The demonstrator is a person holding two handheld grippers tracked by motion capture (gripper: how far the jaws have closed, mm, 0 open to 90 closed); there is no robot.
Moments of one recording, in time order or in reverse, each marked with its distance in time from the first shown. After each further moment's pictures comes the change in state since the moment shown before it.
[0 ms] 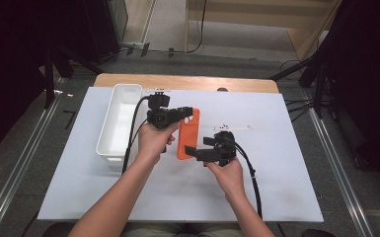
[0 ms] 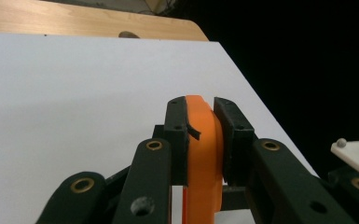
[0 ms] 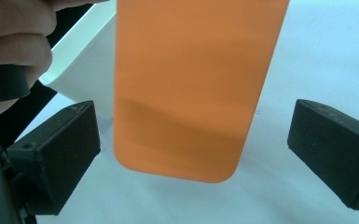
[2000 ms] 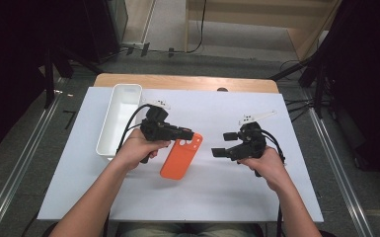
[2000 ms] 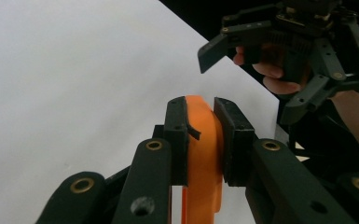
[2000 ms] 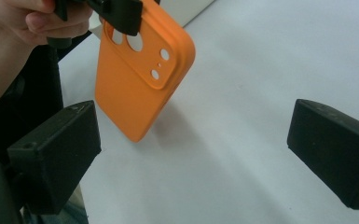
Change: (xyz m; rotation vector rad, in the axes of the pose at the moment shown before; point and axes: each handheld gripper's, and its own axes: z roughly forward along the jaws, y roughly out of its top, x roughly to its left) left arm 0.010 -0.023 -0.018 0.240 -0.355 0.256; right arm -0.032 0.026 -0.070 0.162 0.128 -0.199
